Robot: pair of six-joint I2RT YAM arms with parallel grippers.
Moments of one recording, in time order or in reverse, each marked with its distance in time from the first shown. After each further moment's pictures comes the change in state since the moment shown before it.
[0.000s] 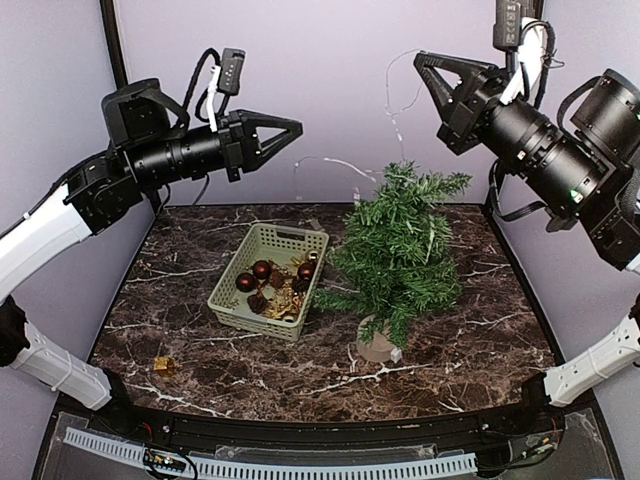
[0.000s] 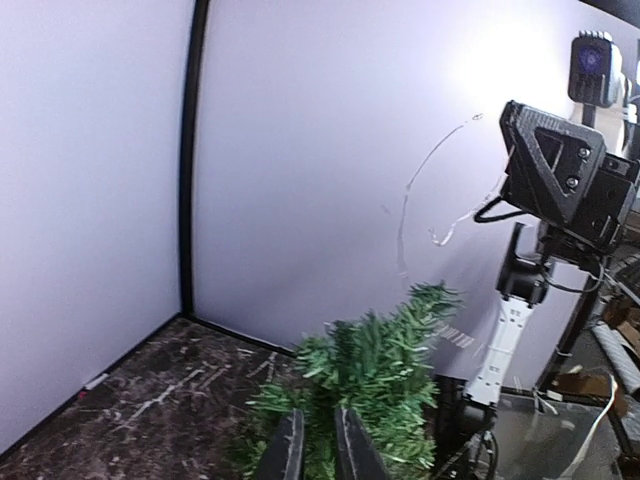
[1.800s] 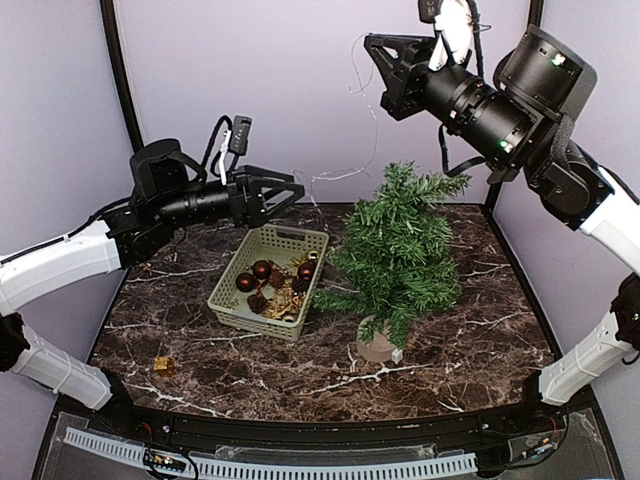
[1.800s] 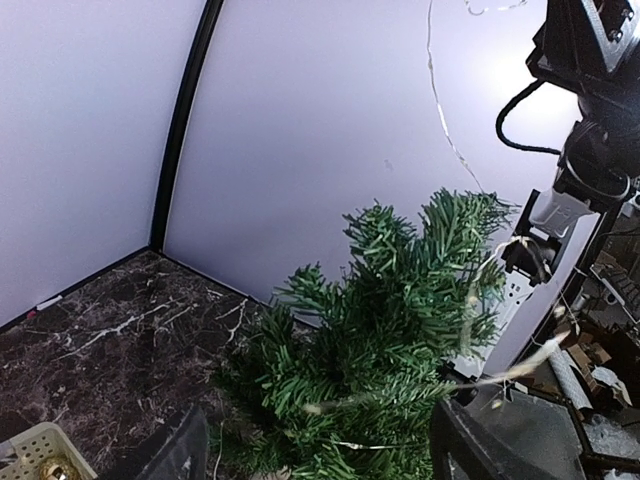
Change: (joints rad) left arm 0.139 -0.035 -0.387 0.316 0.174 -0.180; right arm -0.169 0.222 0.241 -0.080 -0.114 -0.009
